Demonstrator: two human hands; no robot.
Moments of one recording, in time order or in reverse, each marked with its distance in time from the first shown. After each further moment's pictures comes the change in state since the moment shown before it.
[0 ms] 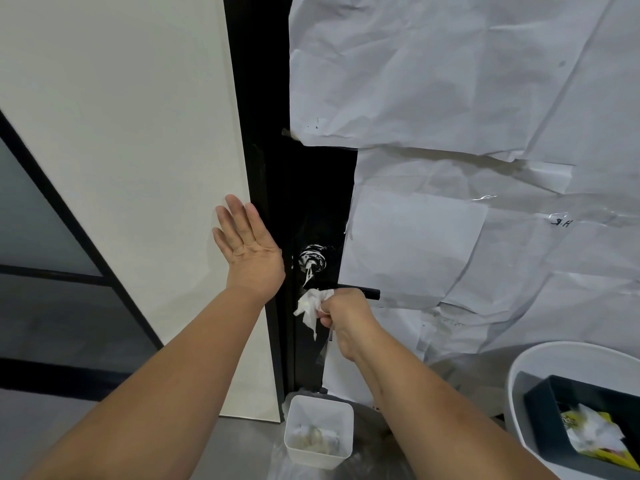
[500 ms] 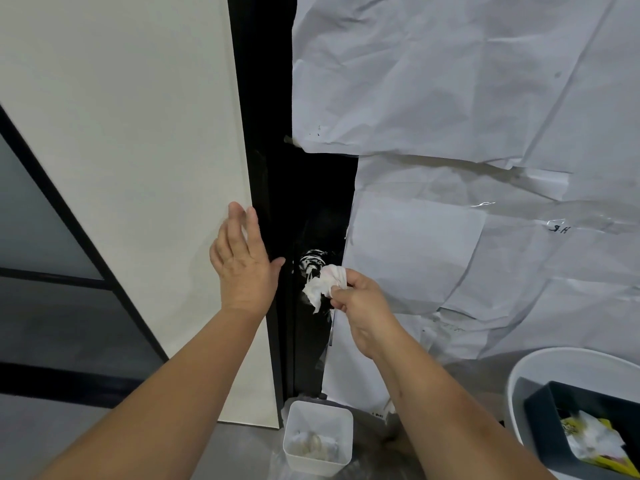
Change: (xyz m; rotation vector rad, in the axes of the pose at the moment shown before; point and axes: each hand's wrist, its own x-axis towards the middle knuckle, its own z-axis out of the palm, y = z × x) left_hand -0.013 0.002 -0.021 0.091 0.098 0.004; right_hand 0.004 -0.010 -0.023 0.058 -0.082 -0.224
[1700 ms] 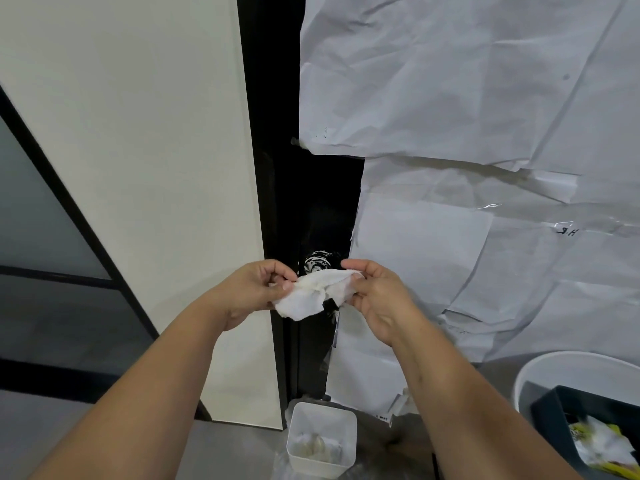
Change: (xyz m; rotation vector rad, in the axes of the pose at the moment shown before) left_hand 0.003 -0.020 -0.039 -1.123 -0.949 -0.457; right_hand 0.004 -0.019 -0.018 0.257 -0.054 -0.004
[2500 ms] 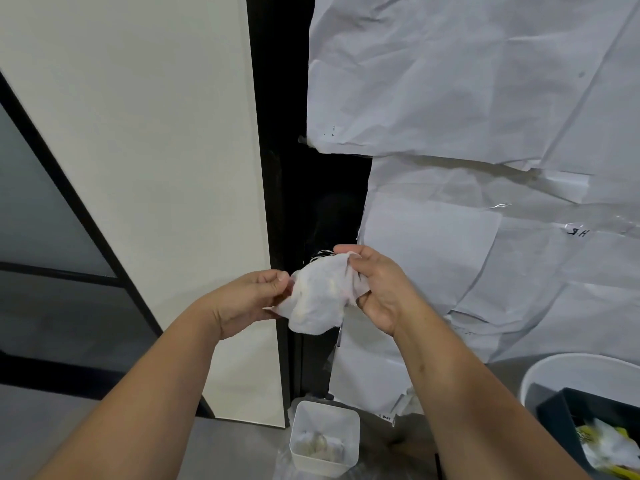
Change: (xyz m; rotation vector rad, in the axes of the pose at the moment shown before) left_hand -0.011 -0.008 -0.009 -0.156 -0.192 -0.036; right_hand 0.002 -0.017 0.015 0.027 -0.107 0.047
